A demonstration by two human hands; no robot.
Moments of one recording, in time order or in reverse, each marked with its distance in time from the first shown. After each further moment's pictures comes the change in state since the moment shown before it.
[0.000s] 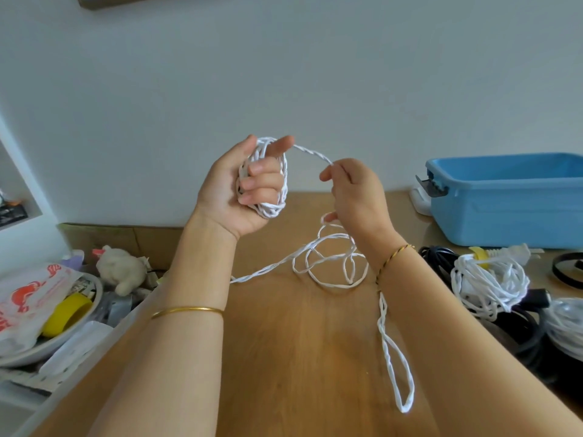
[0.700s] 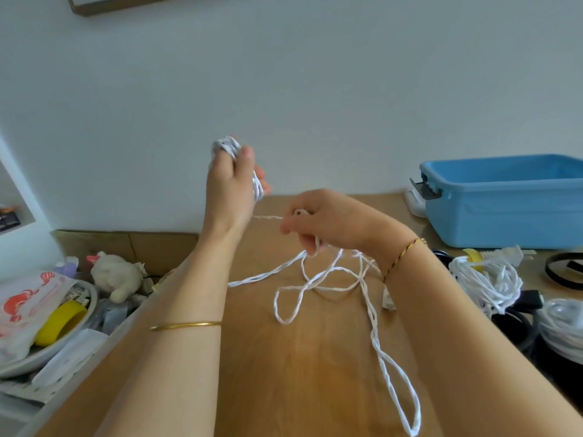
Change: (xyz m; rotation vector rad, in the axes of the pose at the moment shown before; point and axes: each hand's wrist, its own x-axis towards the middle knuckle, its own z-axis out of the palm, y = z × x) left_hand 0.016 -0.013 -0.012 1.137 0.751 0.824; right_hand -0.012 -0.026 -0.011 -0.392 -0.700 -0.057
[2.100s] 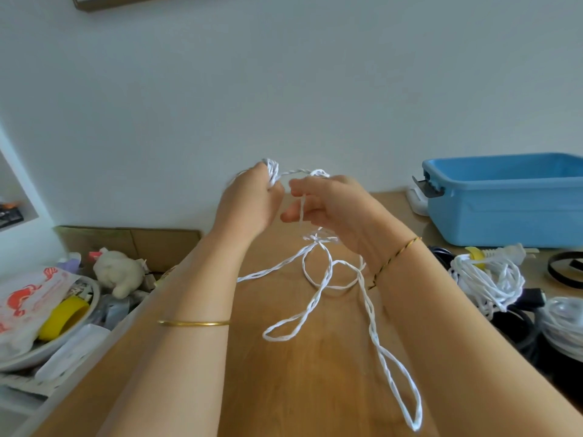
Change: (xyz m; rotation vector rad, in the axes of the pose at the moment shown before) left_hand -0.005 -0.003 0.002 0.884 -0.243 0.204; right_hand 0.010 0.002 0.006 0.717 0.211 0.152
